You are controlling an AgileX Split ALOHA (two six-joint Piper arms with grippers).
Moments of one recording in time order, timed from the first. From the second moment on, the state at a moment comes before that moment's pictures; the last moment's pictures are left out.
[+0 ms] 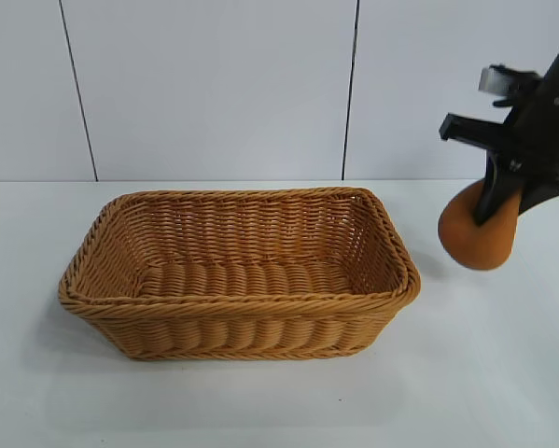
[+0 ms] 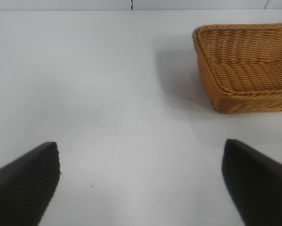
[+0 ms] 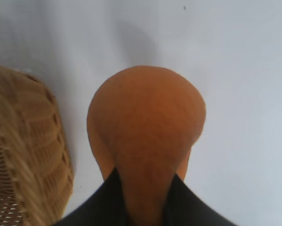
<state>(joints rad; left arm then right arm) -0.04 0.00 -0.50 -0.02 1.07 -0.01 0.08 1.82 -1.30 0.26 0.87 -0.01</state>
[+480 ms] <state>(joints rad) -0.04 0.00 -0.50 -0.02 1.07 -0.01 0.33 1.69 -1.30 0.37 0.78 -0.01</state>
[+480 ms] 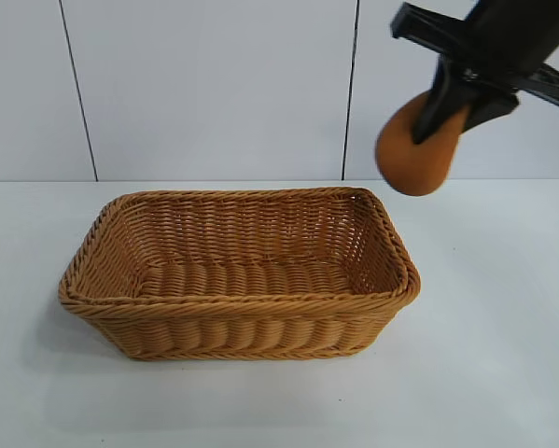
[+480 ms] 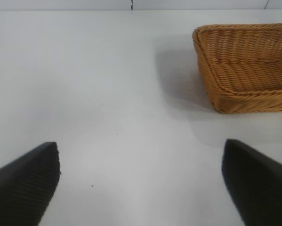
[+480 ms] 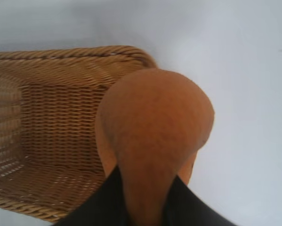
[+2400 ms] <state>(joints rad) -0.04 0.00 -0.50 -0.02 1.07 -0.01 0.49 1.93 -1.74 -0.06 1.21 0.19</state>
